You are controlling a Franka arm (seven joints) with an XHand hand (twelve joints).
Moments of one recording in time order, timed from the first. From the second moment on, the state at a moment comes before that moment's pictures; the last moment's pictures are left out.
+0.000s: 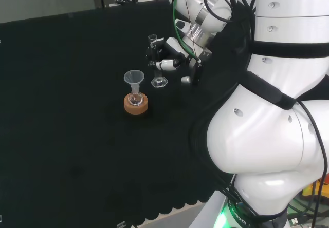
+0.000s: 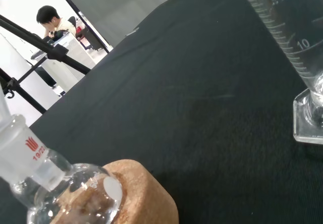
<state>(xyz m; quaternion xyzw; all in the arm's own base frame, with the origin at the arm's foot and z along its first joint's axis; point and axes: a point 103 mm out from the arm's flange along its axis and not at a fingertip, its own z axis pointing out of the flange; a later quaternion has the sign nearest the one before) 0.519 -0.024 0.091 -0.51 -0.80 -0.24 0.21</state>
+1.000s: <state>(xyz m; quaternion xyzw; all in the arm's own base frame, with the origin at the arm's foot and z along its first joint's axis) 0.517 -0.032 0.085 -0.51 -0.79 -0.25 0.23</state>
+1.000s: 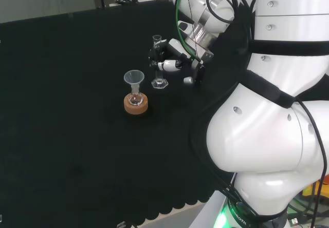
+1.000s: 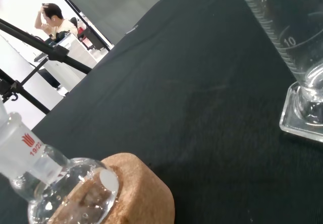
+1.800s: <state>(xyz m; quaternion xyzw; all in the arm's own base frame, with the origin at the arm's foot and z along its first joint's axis) 0.515 -0.037 0.083 -0.52 -0.78 -0.24 0.24</state>
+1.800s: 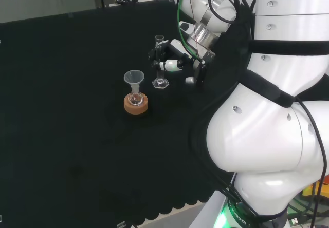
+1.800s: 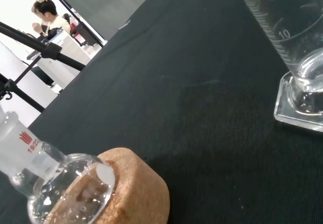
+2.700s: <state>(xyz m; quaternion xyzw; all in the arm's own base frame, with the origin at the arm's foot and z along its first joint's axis) 0.516 -0.045 0.091 -0.52 -0.78 -0.24 0.26</state>
